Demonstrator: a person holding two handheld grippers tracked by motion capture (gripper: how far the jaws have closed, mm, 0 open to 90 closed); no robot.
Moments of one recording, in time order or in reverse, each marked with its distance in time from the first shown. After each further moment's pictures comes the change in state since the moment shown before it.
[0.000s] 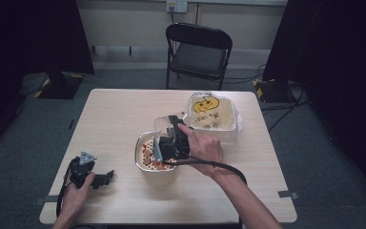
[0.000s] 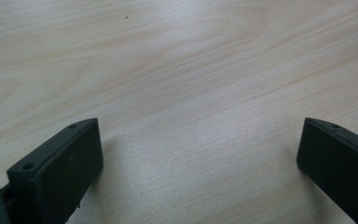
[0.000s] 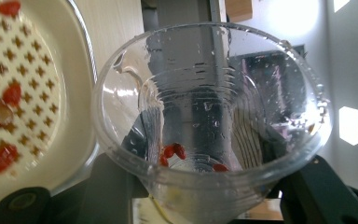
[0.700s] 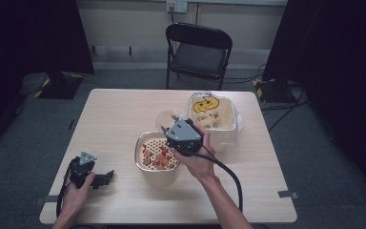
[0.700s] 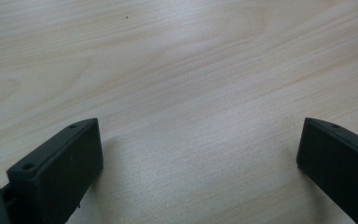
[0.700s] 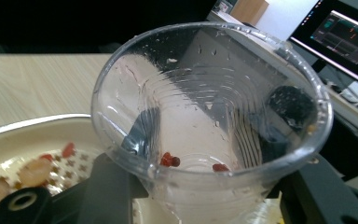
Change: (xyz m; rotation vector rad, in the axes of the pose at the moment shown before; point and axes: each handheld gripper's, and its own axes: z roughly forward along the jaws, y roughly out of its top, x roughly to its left) left arm 0.000 0.000 0.000 0.003 0.001 0.006; right arm -0.004 -0.032 0.013 -0.246 0.179 0.768
